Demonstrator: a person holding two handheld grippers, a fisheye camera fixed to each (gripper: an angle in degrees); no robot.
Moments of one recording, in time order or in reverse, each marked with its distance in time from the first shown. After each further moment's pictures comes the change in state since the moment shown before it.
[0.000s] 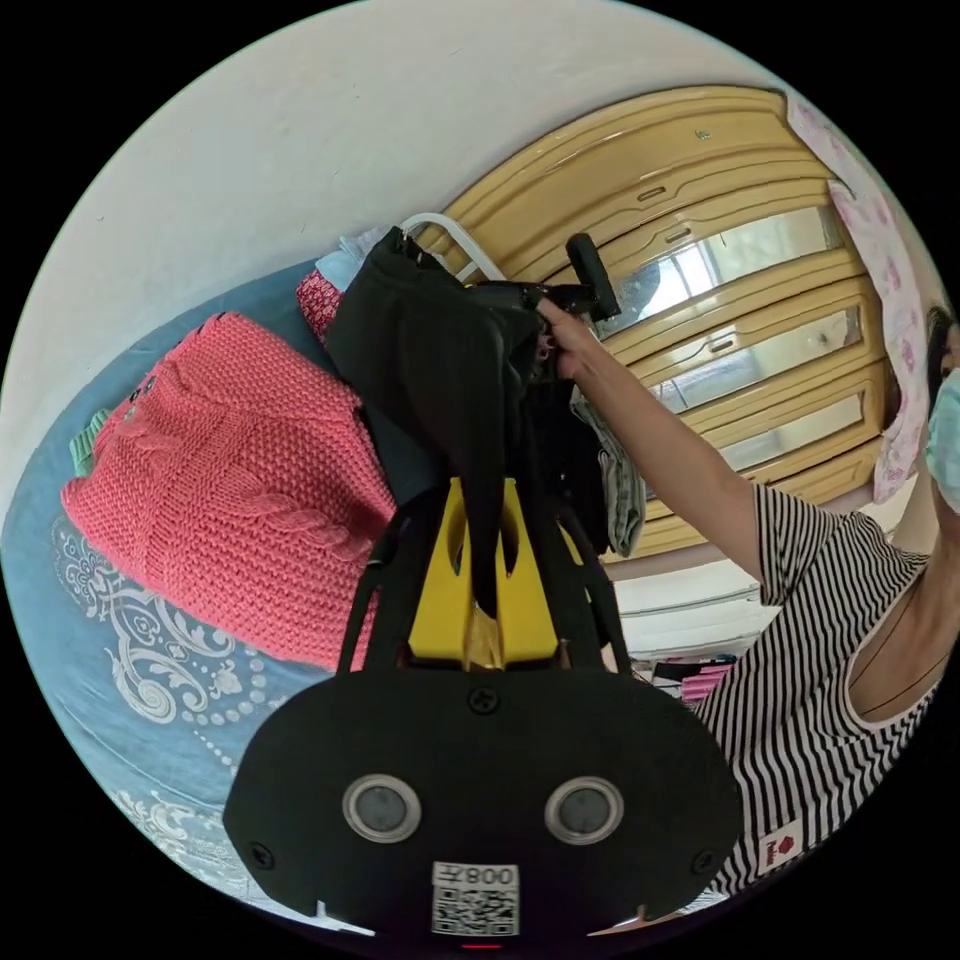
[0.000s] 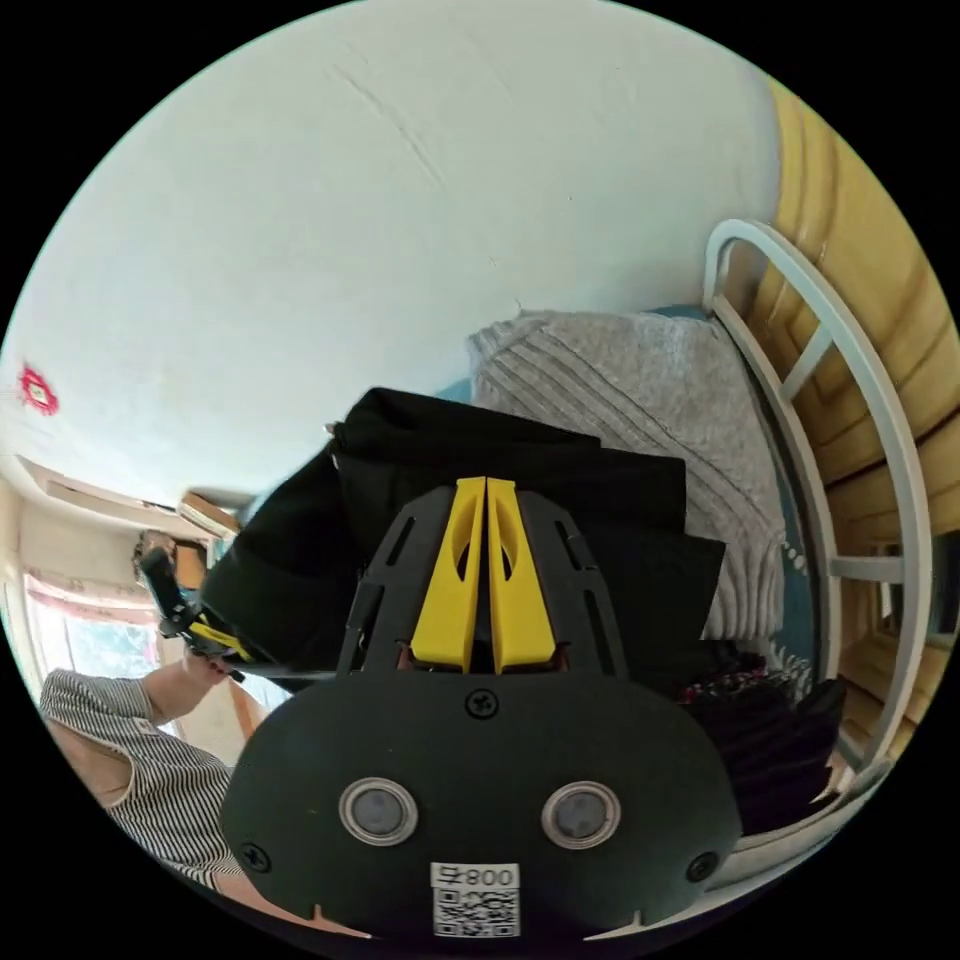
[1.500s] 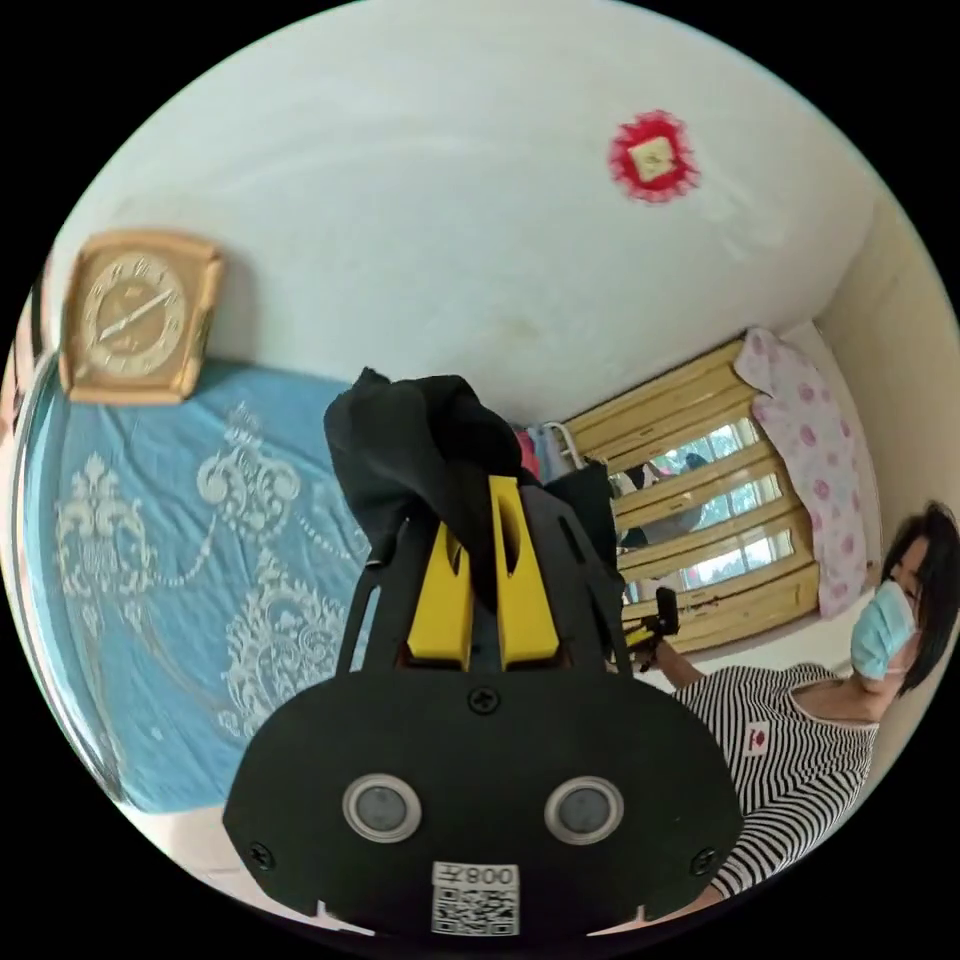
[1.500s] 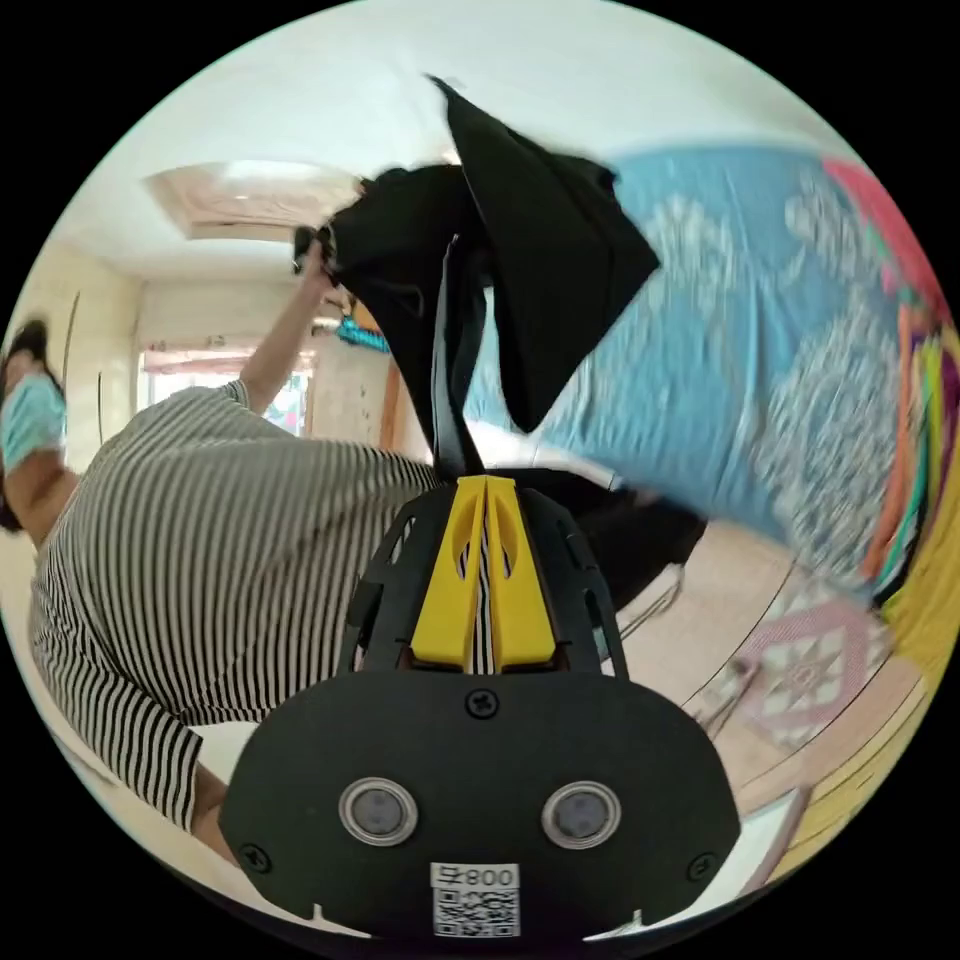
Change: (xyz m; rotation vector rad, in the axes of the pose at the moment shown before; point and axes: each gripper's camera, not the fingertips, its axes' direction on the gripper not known) left arm -0.049 0.878 -0.868 0.559 -0.184 -0.413; right arm -0.773 0.486 -0.124 -0.659 -0.481 -0.255
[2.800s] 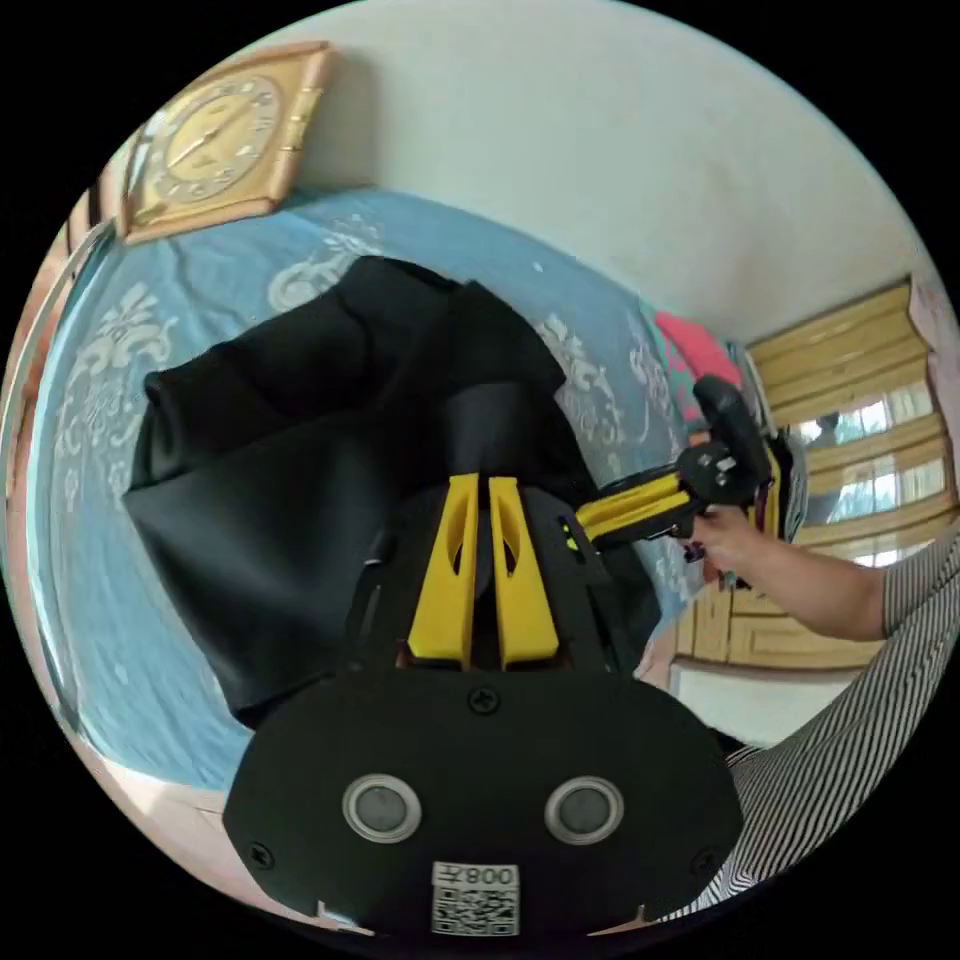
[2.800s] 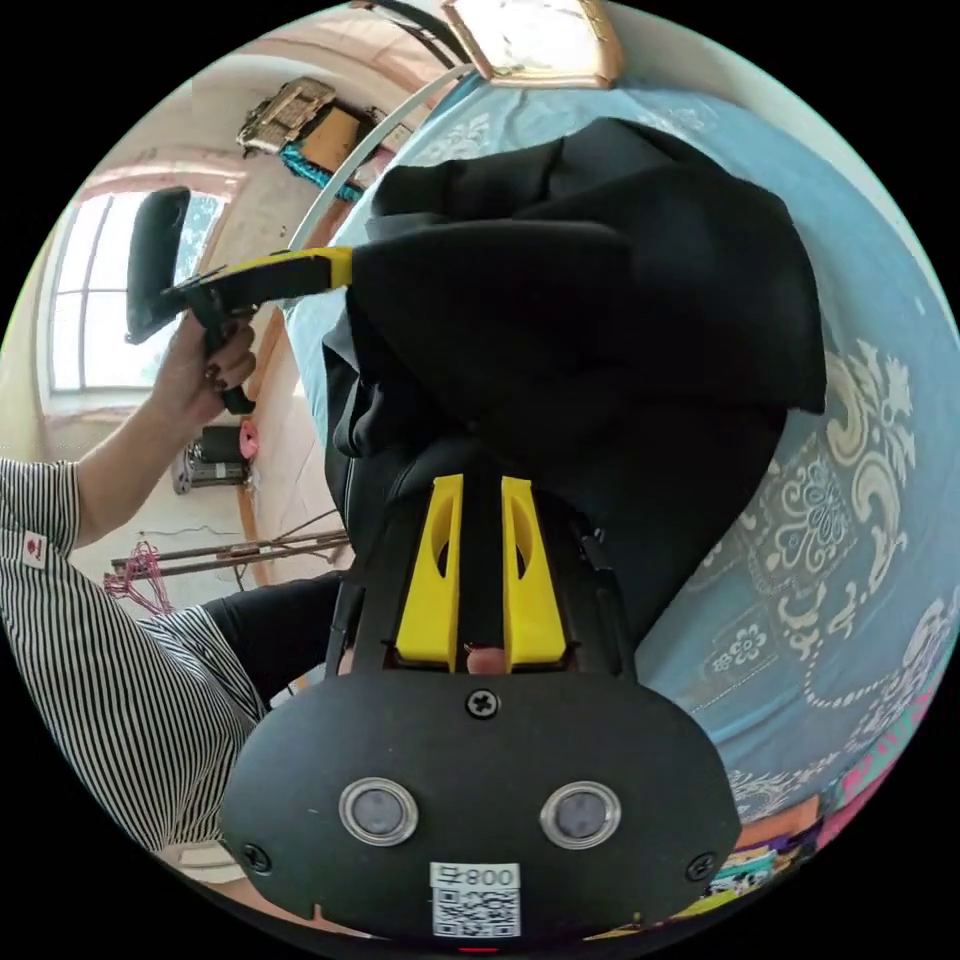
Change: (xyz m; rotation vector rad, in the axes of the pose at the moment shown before) left arm -0.213 0.335 -0.013 -0.121 -0.416 -0.094; right arm -0.410 -0.454 0.179 -0.339 0.418 -0.396
